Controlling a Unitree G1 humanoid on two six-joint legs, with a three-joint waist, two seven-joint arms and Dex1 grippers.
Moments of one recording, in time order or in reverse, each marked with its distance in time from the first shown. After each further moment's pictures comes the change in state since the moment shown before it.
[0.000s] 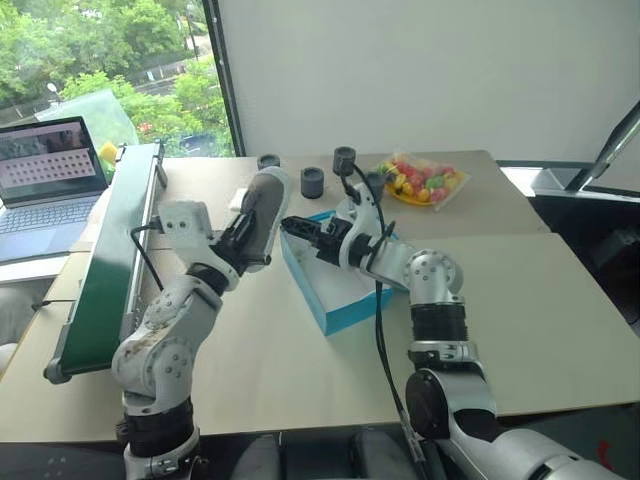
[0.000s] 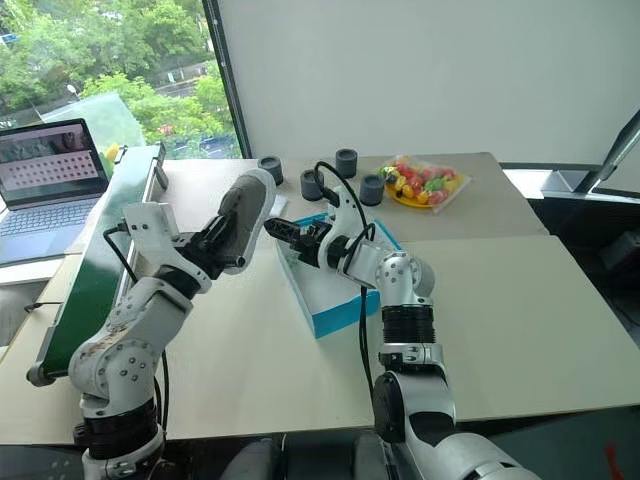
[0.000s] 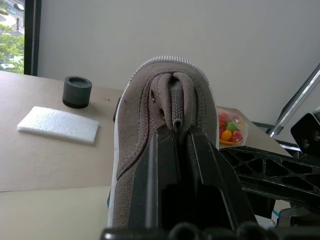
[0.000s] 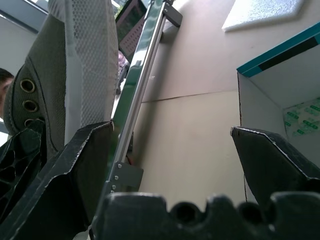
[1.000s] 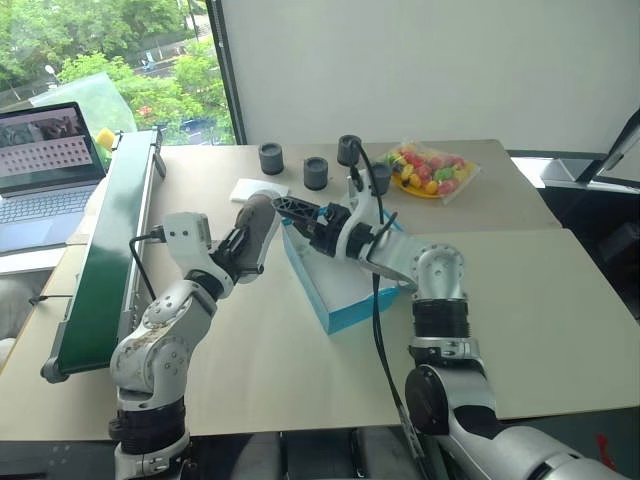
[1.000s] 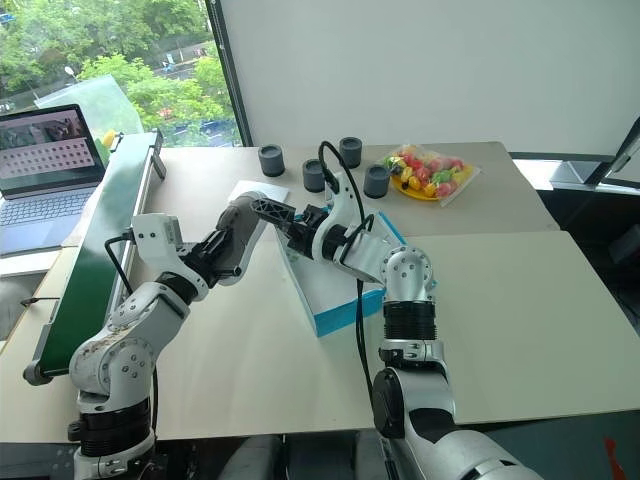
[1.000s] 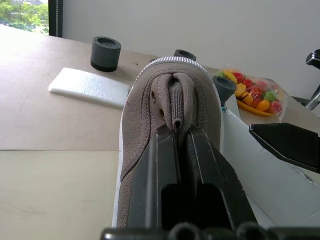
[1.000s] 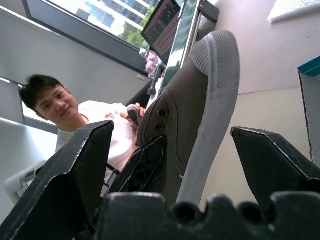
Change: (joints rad) left arm 0.011 0.056 -0.008 0.102 0.039 -0.017 -0.003; right arm -0.015 -0.003 0.096 -0.073 0.208 0.025 -0.082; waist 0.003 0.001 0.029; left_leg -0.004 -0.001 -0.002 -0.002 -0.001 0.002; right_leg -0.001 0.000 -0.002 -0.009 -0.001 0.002
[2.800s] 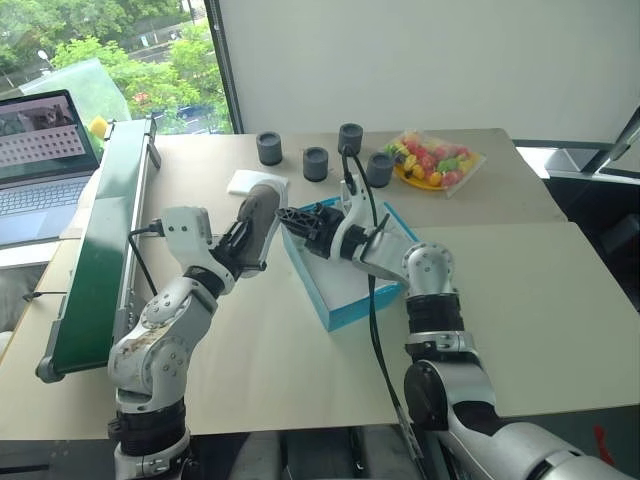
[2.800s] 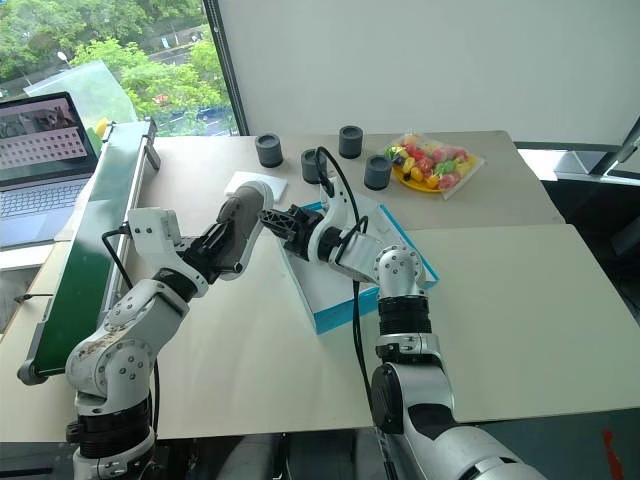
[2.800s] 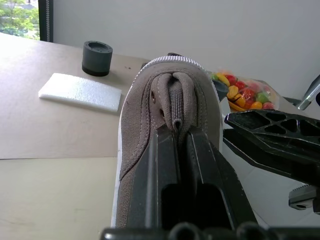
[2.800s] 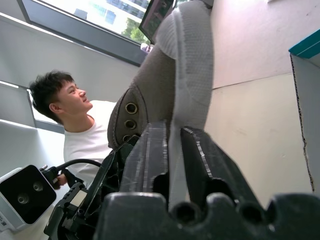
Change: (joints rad) left arm -0.002 0.005 0.012 -0.050 -0.011 -0.001 -0.012; right arm -0.031 0.002 -0.049 0.131 0.001 -0.048 0.065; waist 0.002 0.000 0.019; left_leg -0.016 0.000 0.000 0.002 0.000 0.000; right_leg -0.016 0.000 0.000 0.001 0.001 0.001
